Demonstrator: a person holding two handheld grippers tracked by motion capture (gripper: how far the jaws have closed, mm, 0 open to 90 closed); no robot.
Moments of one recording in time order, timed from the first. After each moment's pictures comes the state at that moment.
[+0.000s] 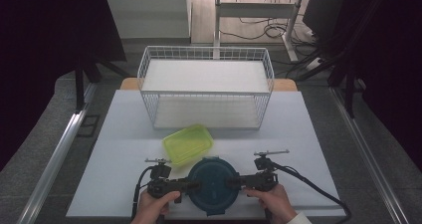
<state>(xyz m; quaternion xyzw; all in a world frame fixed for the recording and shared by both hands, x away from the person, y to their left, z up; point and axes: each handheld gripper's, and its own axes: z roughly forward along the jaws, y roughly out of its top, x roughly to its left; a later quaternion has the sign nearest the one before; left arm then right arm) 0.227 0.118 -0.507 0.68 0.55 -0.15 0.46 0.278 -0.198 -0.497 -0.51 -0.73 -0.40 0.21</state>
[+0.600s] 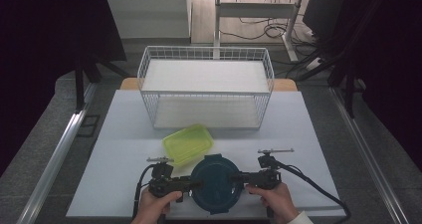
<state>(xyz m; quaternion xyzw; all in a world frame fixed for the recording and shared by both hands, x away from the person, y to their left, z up) 0.228 0.112 -0.497 0.69 0.53 -0.13 0.47 0.279 -0.204 -0.488 -0.51 -0.73 -0.42 0.18</state>
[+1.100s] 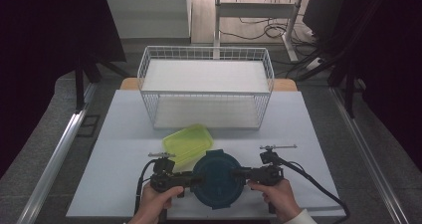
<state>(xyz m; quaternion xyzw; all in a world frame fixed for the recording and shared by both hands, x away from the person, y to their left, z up) 0.239 0.110 -0.487 0.69 0.53 -0.13 0.48 0.284 -0.205 -0.474 -0.50 -0.74 -0.43 0.15</state>
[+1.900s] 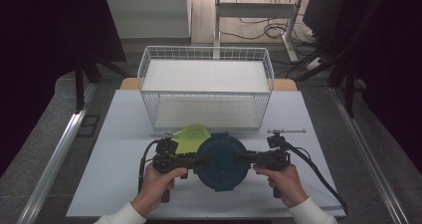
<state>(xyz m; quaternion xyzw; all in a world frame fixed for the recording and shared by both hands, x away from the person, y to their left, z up) 0.270 0.106 -0.439 0.71 0.50 -0.09 0.49 0.307 -0.212 -0.433 -0.49 -0.73 -0.46 0.13</state>
